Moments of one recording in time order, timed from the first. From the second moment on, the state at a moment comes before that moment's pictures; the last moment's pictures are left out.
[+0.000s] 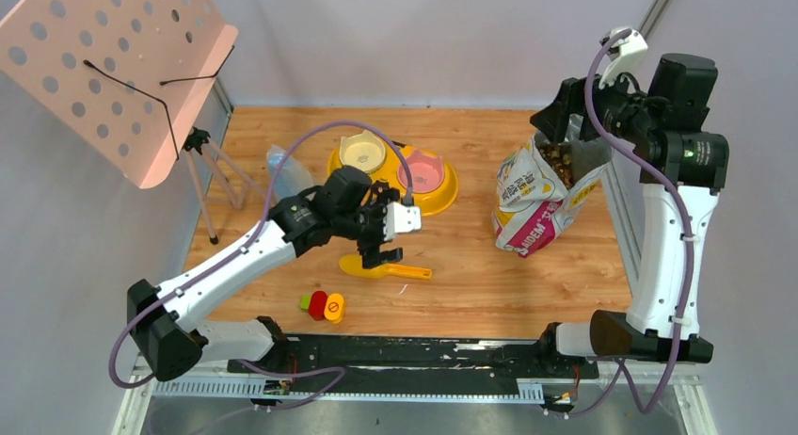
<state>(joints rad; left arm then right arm) -0.80 1.22 1.20 -0.65 0.42 0.56 -0.12 1.36 1.99 -1.04 -0.58 -0.11</state>
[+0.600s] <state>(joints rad) -0.80 1.33 0.83 -0.58 0.25 0.91 -0.06 1.37 1.91 -1.03 -0.70 -0.10</state>
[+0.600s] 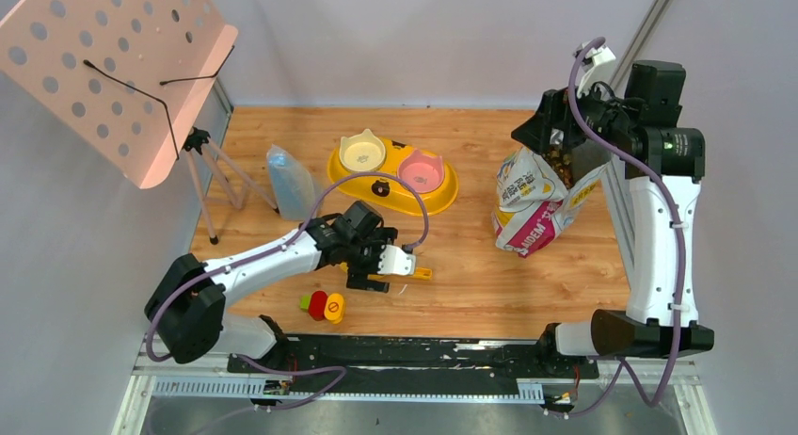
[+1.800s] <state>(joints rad) -0.97 1.90 1.29 -0.61 0.45 0.88 -0.04 1.33 1.86 -1.02 -0.63 -0.10</state>
